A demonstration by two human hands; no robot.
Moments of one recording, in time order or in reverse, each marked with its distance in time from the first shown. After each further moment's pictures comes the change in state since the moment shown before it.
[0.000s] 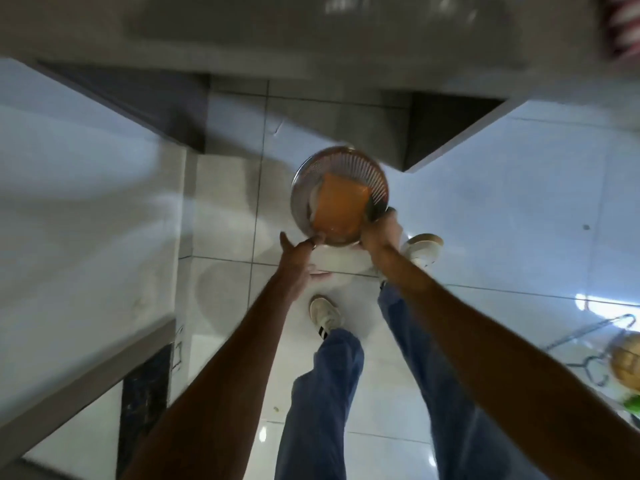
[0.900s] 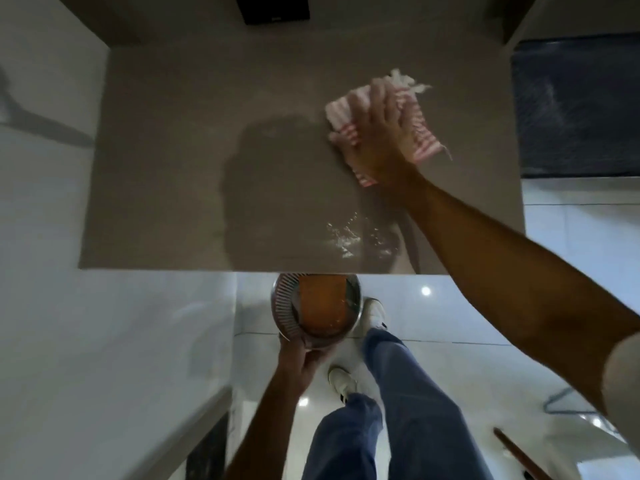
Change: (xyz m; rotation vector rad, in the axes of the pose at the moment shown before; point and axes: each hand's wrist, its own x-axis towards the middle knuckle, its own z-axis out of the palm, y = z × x) left_hand -0.228 0.111 -0.006 -0.208 -0.096 0.138; right_hand -0.110 -0.407 -0.179 -0.843 0.359 -0.872
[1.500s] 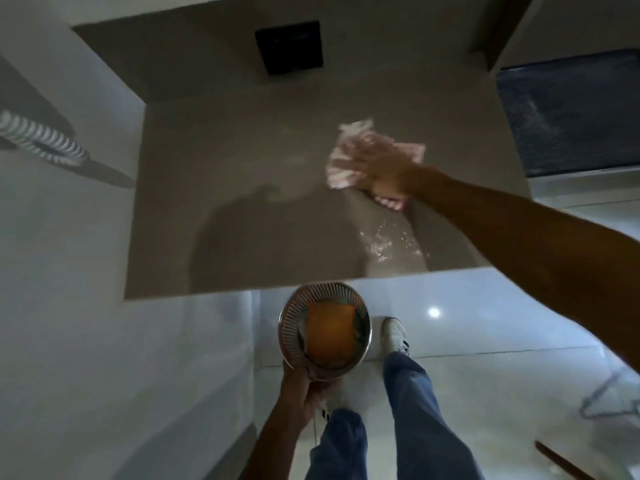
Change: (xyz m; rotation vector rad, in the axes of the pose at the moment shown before) left_hand -0.039 0.053 -0.070 0.190 -0.029 0.077; right_hand -0.014 -0.017 -0.012 -0.180 -0.131 -0.536
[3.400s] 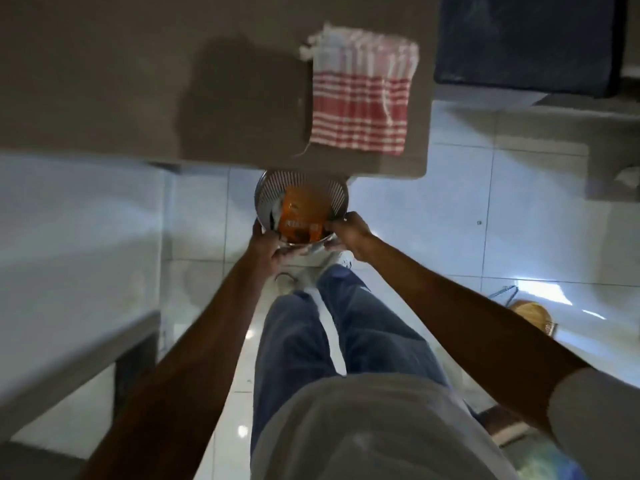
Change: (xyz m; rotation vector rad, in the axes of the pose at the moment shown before) left_hand 0.057 -0.084 0.185 -0.014 0.032 -0.151; right_hand -0.256 -0.039 0.191 1.326 -0.375 1.164
